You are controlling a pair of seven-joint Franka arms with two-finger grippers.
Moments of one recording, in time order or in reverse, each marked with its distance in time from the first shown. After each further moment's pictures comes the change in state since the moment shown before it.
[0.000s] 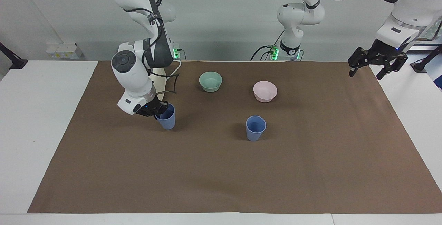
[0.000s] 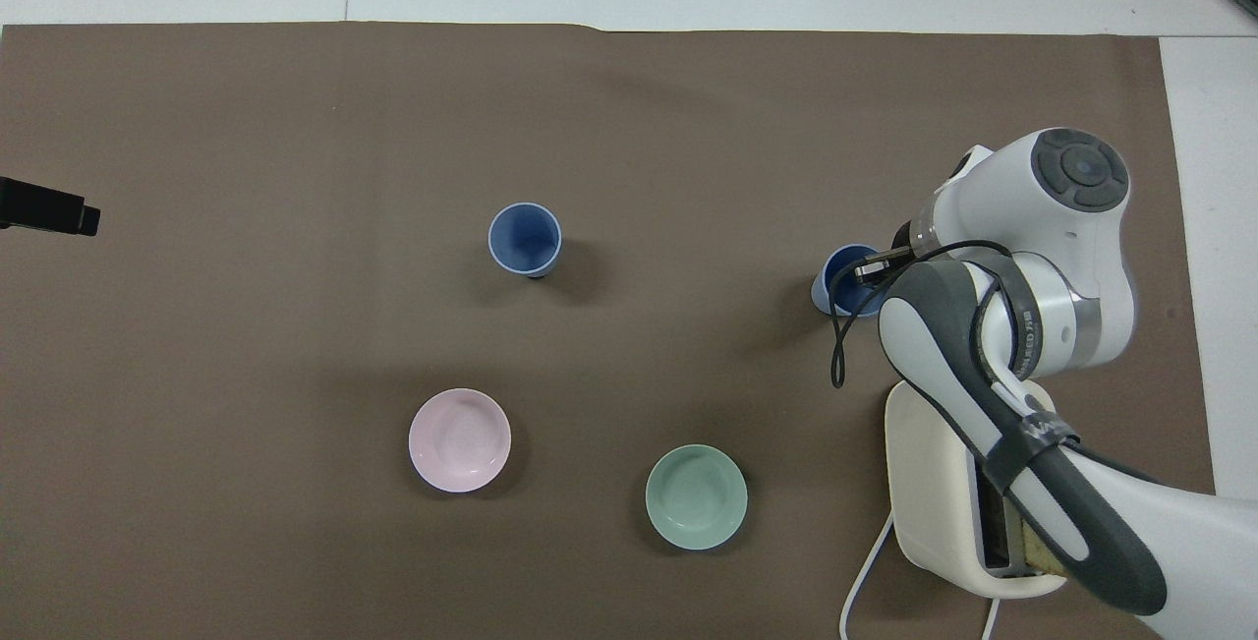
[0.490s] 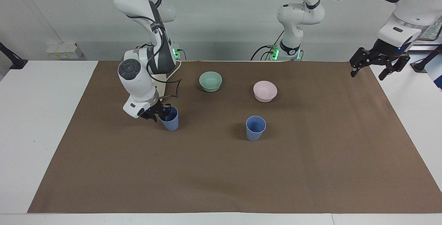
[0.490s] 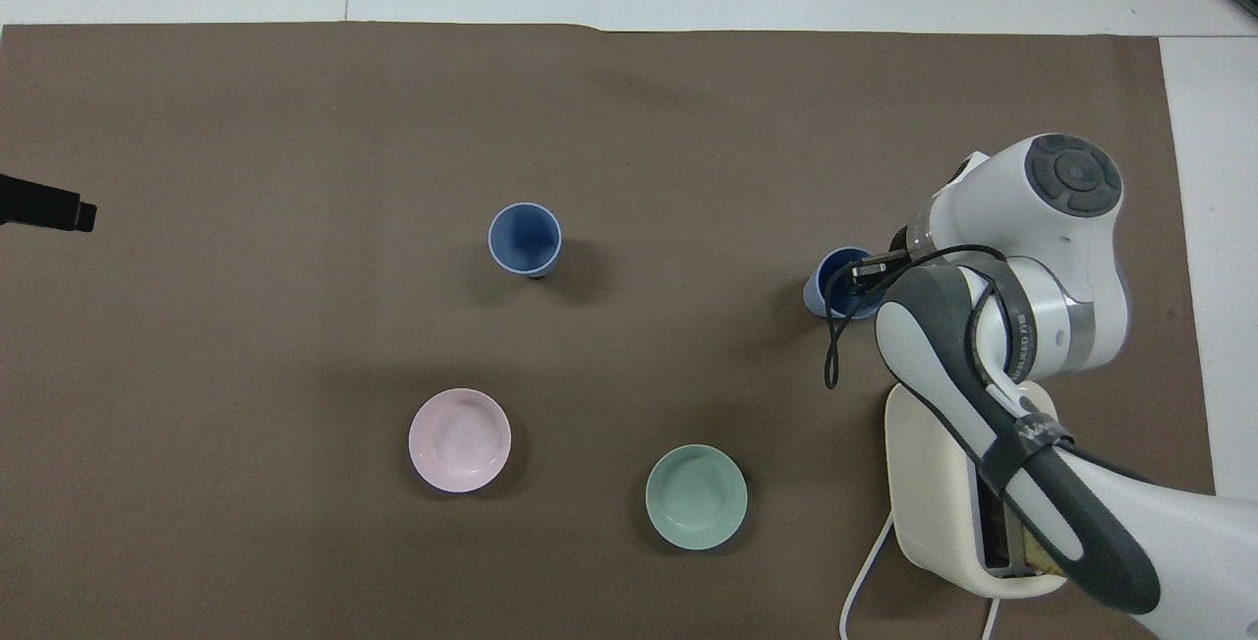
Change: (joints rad) left arm 0.001 0.000 0.005 0.000 0.000 0.011 0.018; right arm -0.001 0.015 -0.005 -0.175 0.000 0.174 0.000
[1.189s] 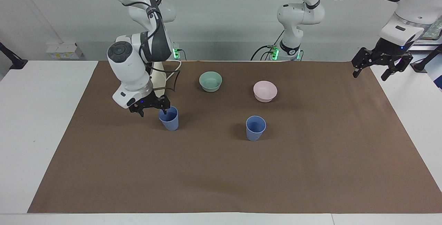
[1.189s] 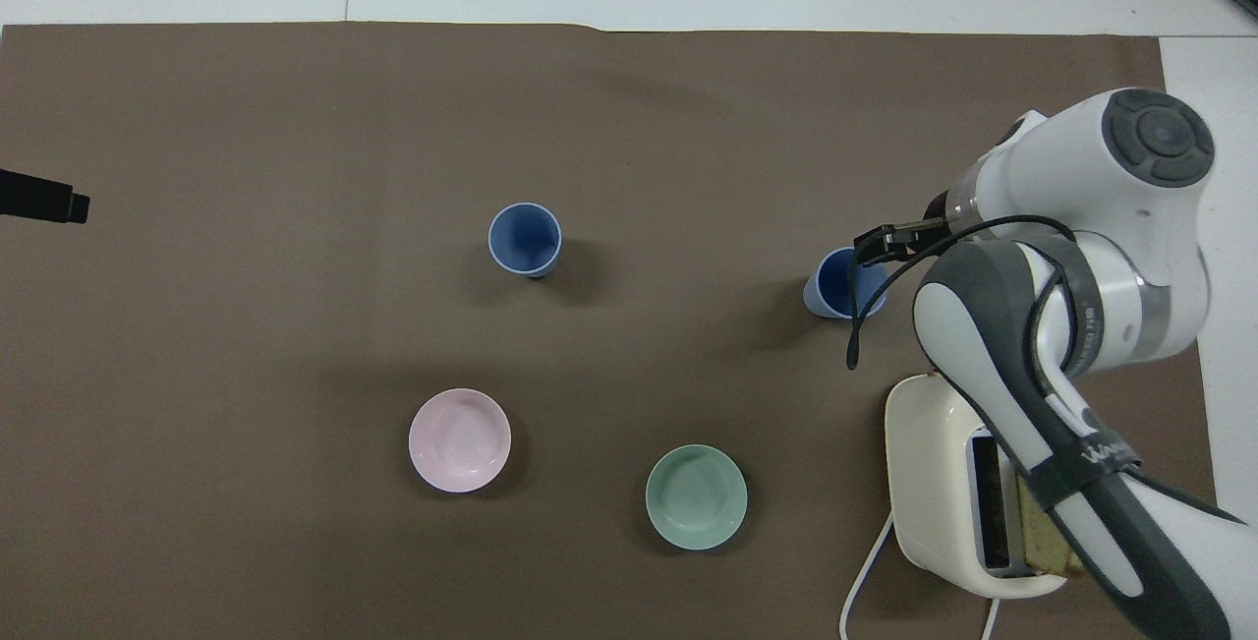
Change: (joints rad) left arm 0.000 -0.001 0.004 0.002 0.000 0.020 0.003; right arm 0.001 -0.039 0.002 0.067 0.001 -0.062 0.080
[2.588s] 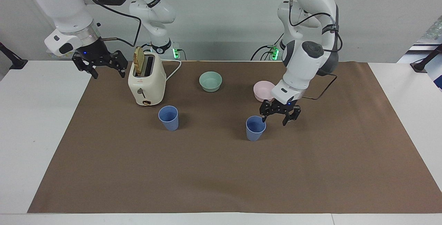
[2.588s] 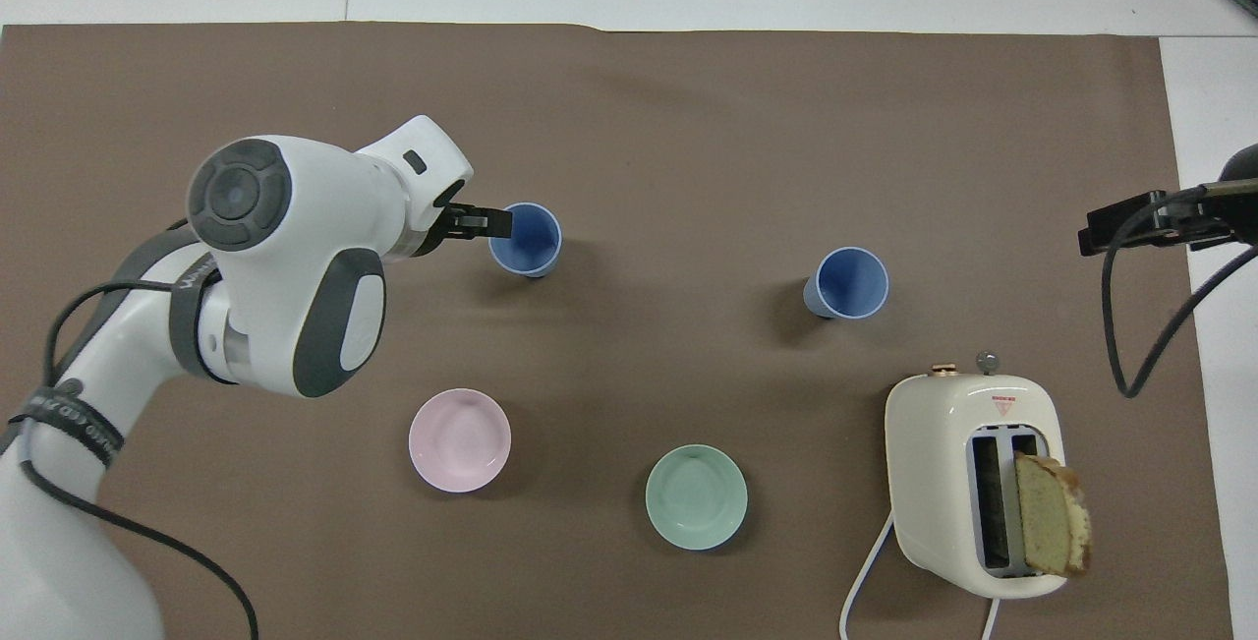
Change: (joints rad) left arm -0.365 0.142 -0.007 -0.372 -0.150 0.634 -0.355; right arm -0.171 -0.152 -0.012 0.364 -0.002 -0.510 -0.112
